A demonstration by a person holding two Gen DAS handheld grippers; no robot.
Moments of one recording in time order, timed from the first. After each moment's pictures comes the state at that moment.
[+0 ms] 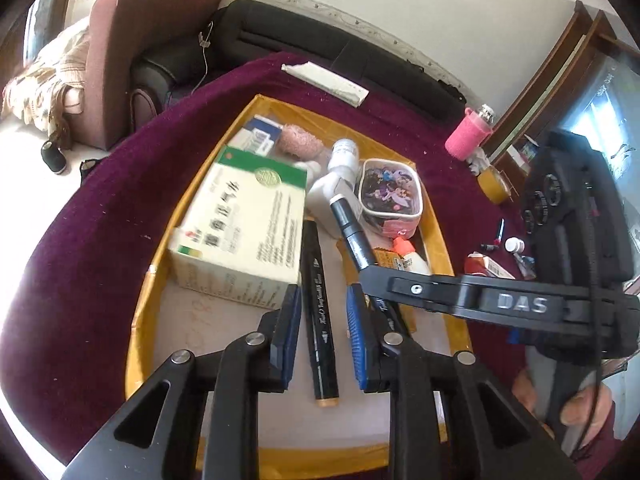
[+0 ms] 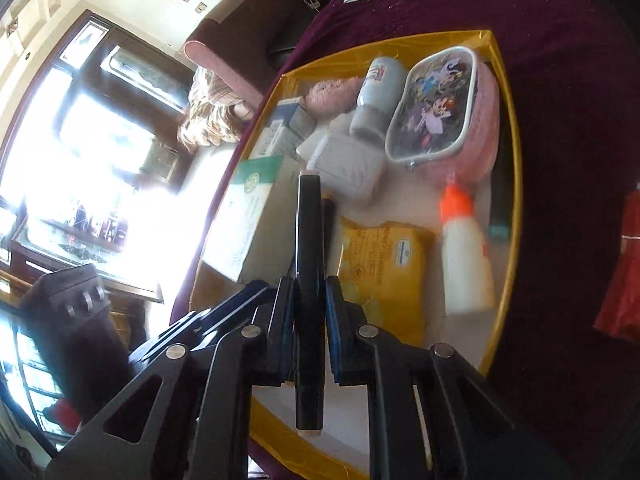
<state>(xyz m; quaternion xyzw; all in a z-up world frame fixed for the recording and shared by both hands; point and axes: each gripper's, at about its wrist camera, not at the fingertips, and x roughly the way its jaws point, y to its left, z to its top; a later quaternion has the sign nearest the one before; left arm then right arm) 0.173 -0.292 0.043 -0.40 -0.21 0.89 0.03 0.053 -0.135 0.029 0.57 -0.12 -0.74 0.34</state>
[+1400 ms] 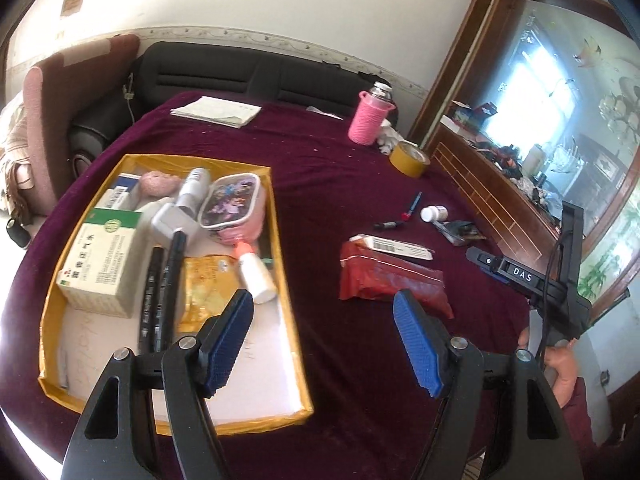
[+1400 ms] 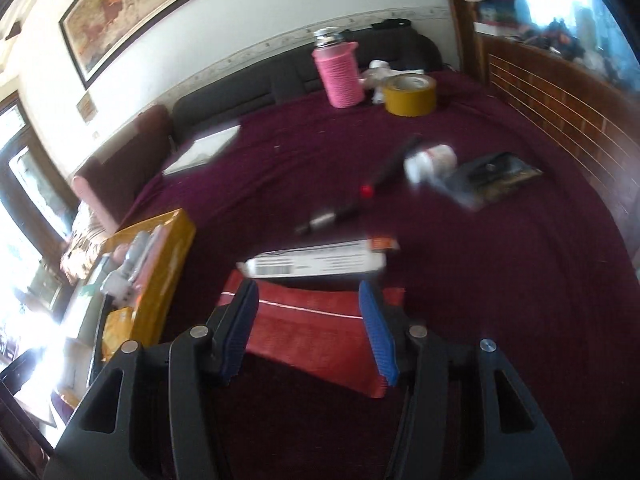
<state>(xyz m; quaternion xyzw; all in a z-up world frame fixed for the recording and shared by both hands) 0.178 -0.146 0.102 -0.37 -0.12 0.91 0.13 0.095 0.155 0.068 0.38 -0.15 -0.91 0.06</state>
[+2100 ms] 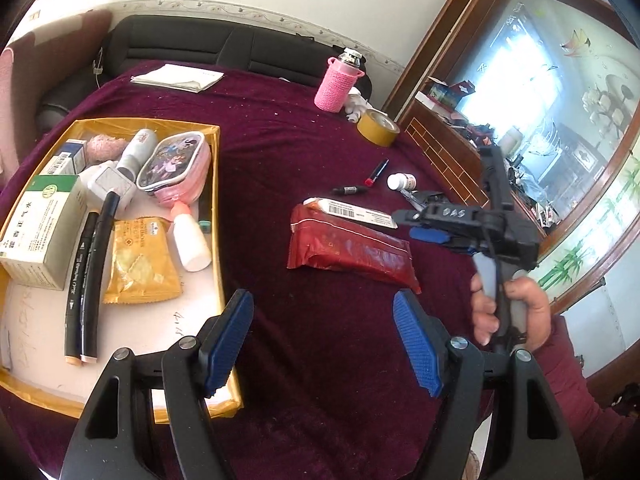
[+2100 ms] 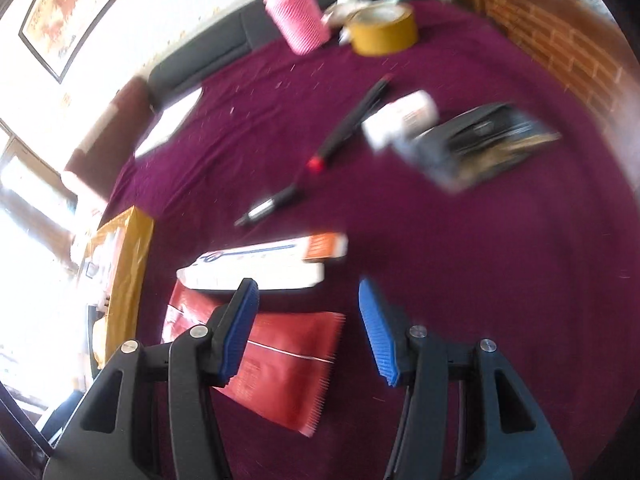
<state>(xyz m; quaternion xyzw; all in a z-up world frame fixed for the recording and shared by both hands) 0.172 -0.120 0.078 -0.40 -0.14 0.89 0.18 0.020 0.166 0.034 0.50 -0.17 -0.84 0.11</state>
